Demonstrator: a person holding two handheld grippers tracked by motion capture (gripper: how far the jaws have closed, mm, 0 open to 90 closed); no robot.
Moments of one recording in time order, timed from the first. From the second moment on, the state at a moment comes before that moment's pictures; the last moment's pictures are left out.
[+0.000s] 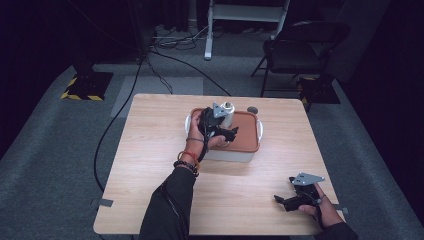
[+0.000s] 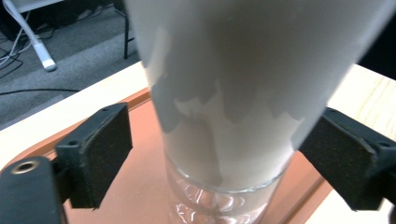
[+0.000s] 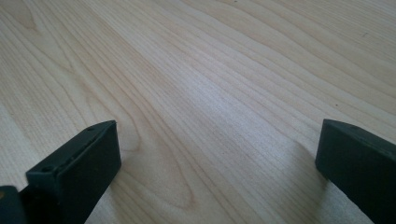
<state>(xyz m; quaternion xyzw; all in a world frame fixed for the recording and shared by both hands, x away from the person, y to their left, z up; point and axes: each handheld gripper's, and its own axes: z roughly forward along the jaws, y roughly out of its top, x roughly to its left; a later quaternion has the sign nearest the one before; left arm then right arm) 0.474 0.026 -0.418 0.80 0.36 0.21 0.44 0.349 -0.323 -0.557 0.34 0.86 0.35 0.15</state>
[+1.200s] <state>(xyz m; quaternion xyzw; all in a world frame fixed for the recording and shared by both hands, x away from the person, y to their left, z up) 0.469 0.019 -0.414 0.81 0.35 0.25 0.41 0.349 -0.323 -0.557 0.34 0.86 0.35 0.15</state>
